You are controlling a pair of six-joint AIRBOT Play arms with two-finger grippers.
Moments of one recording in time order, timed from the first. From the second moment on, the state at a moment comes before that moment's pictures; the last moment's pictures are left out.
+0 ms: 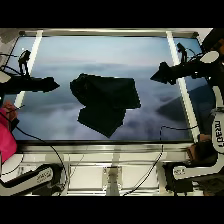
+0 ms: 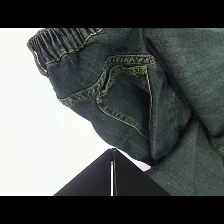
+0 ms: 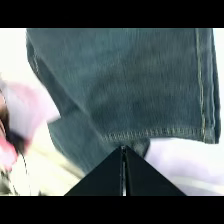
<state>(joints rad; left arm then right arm) 0.21 -1.26 1.19 0.90 -1.10 -1.14 -0.13 -1.56 1.53 -0.79 1.40 1.45</state>
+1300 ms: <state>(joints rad) 0.19 -1.55 1.19 0.48 -1.03 -1.09 -0.11 -1.84 1.53 -0.92 1.50 1.47</state>
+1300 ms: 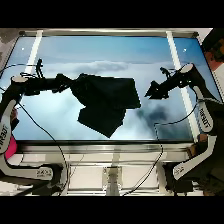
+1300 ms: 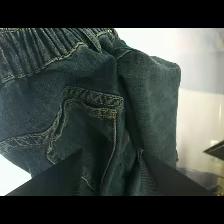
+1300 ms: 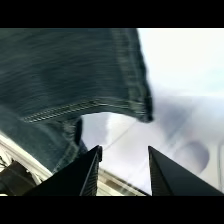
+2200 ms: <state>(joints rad) 0.18 -1.58 1.19 0.48 -0.88 -1.08 0.01 -2.01 1.57 -0.87 1.43 1.48</state>
